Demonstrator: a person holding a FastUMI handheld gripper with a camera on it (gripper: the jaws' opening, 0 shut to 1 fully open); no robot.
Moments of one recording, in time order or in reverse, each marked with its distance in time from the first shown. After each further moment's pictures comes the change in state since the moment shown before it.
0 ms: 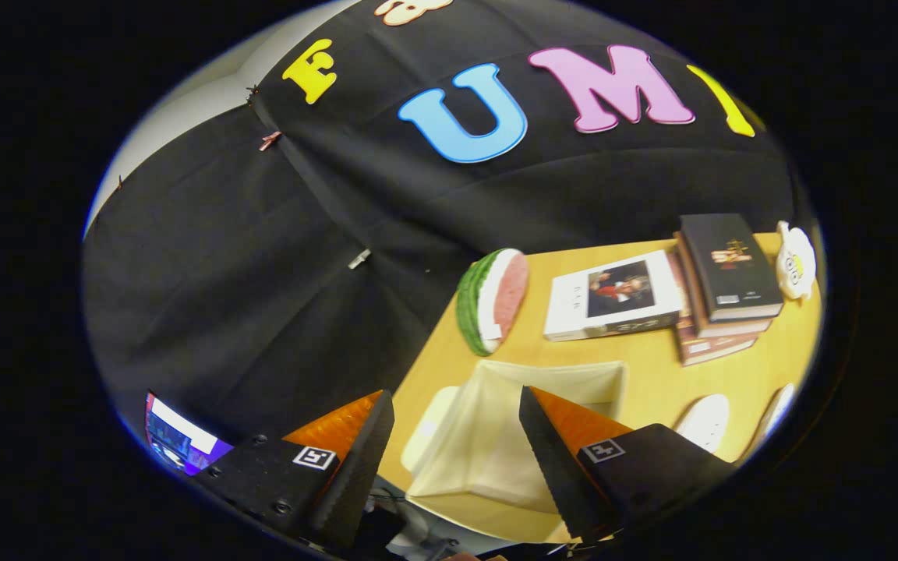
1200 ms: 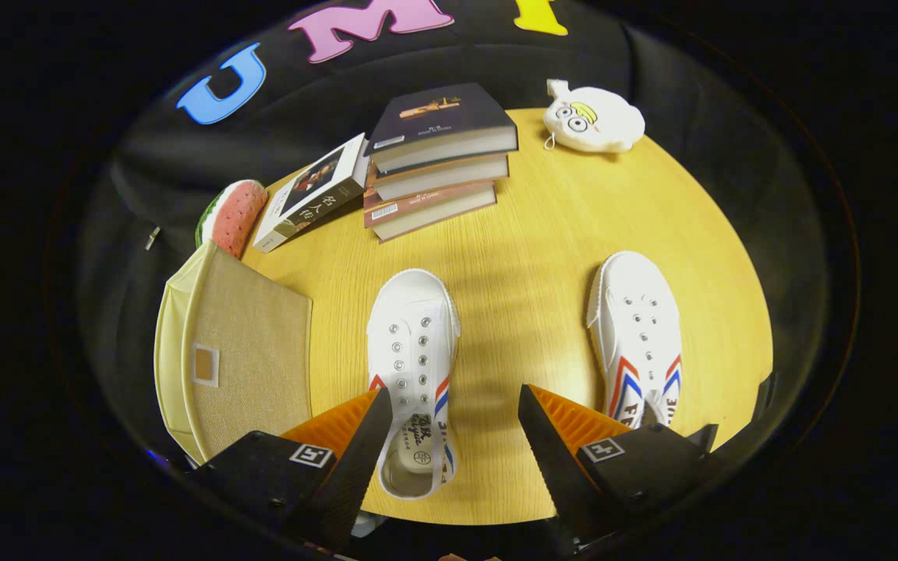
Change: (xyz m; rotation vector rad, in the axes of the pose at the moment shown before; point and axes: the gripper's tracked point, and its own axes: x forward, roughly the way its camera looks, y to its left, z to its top) arm -0.041 -0.313 -0.180 0.277 0.330 -0.496
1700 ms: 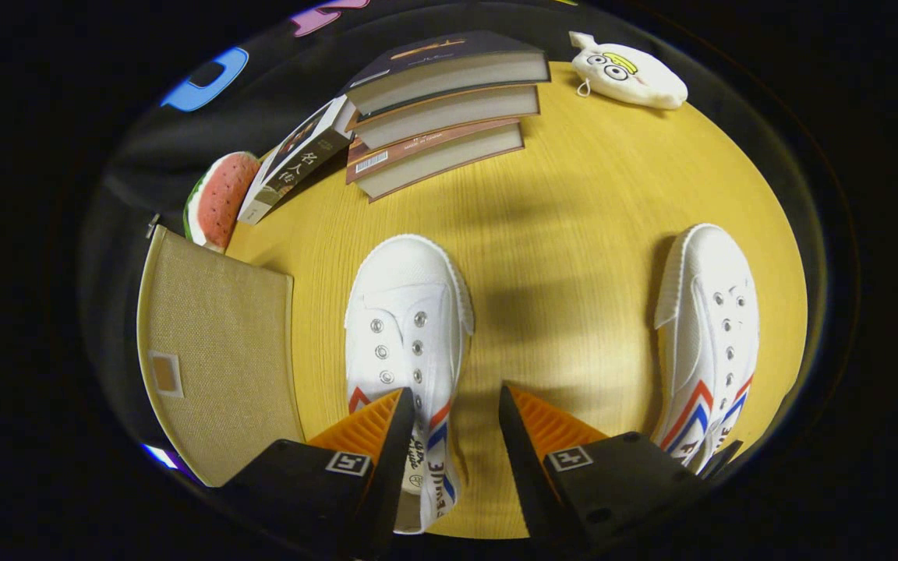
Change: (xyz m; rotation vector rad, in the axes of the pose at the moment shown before) arm 0.052 0.017 -0.013 0.030 0.164 0.100
